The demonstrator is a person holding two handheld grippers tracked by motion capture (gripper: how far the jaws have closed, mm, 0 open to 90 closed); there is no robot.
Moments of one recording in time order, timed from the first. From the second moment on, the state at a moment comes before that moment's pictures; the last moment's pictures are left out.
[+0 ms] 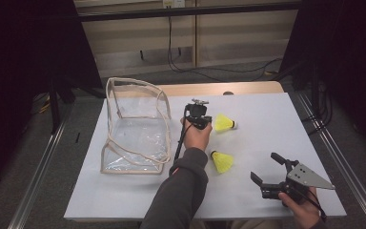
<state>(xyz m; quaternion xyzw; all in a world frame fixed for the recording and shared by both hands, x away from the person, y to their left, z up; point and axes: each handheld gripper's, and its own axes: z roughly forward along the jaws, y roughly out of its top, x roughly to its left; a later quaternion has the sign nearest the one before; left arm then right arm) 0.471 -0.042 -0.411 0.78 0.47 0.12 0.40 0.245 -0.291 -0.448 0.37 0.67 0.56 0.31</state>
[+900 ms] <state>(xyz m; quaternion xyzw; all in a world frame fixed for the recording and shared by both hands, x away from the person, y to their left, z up) 0.471 -0.041 -0.412 0.78 0.47 0.12 0.39 0.244 -0.291 -0.447 0.37 0.67 0.56 0.31</state>
